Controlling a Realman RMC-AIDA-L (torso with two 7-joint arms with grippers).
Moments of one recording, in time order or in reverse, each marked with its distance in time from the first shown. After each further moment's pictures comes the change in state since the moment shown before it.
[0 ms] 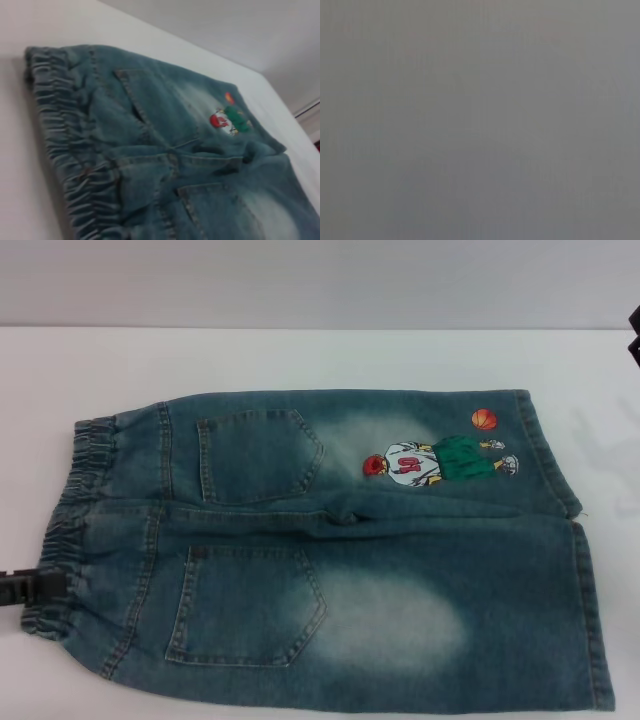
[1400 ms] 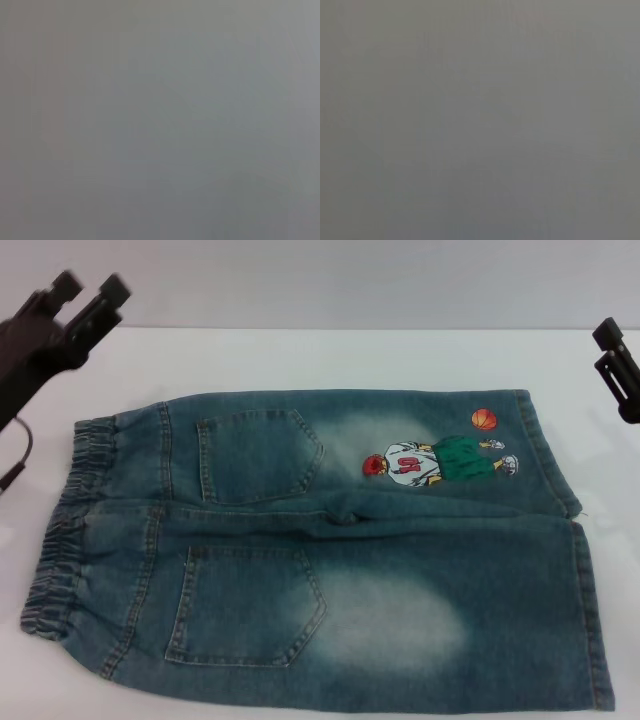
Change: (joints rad) left arm -0.165 -0.162 0.329 -0.419 -1.168 -0.418 0.982; right arm 0.005 0.009 -0.064 0.057 -0.009 -0.092 0.051
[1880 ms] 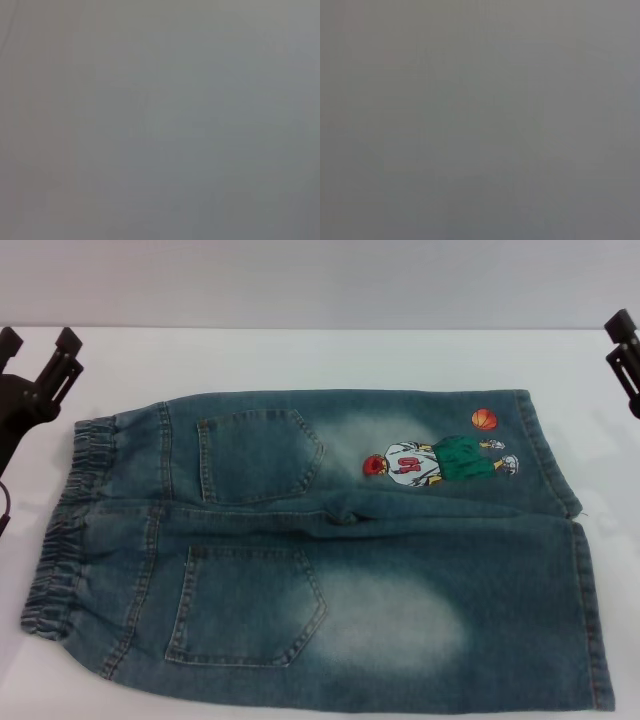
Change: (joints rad) left arm -0.034 -0.041 -0.301 -0.330 -0.025 0.060 0.461; right arm -0.006 0.002 0.006 -0.002 0.010 -0.044 0.000
